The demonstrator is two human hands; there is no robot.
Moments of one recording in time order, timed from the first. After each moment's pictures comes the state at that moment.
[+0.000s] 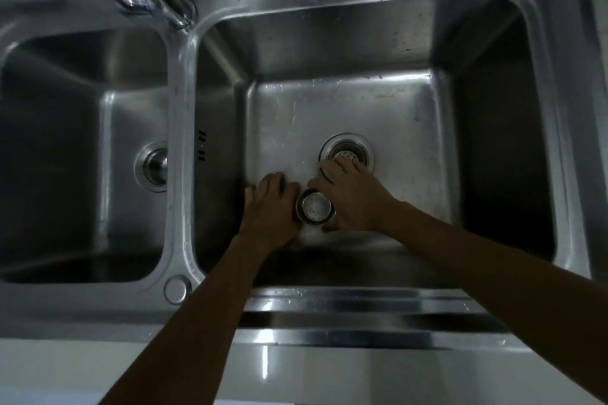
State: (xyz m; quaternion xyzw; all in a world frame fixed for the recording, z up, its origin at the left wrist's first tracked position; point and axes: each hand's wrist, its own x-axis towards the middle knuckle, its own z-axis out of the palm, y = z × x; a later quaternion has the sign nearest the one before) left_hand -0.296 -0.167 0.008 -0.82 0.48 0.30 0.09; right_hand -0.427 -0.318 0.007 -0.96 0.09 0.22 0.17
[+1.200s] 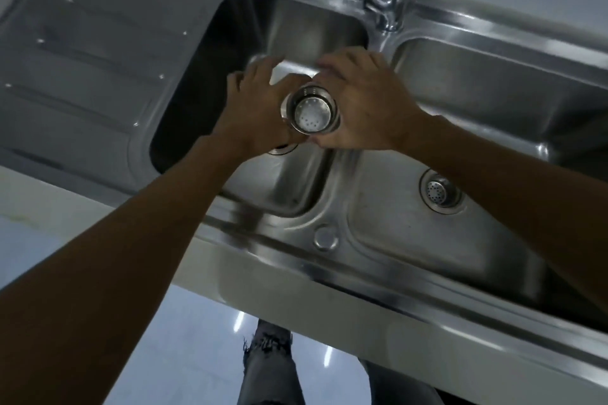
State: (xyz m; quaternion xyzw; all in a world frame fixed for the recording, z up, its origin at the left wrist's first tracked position) left_hand -0.108 -0.028 0.140 -0.89 0.42 0.10 -0.15; right_hand -0.212 -0.207 0.158 -1.00 -0.04 -0.04 -0.01
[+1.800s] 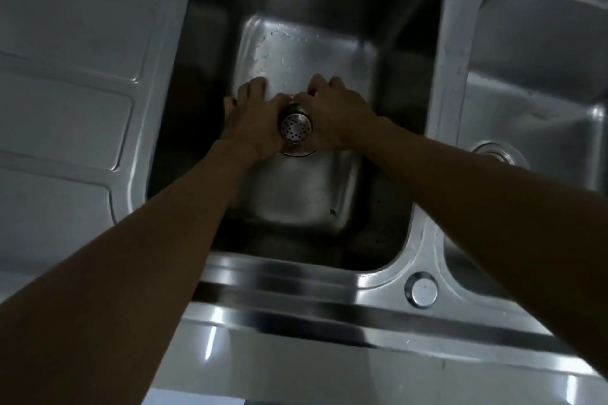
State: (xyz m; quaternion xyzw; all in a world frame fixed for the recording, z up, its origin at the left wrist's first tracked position) left_hand -0.004 -0.009 -0.018 -0.88 0.39 0.27 -0.08; right_hand -0.095 -0.148 0.009 -0.96 0.12 0.23 0.10
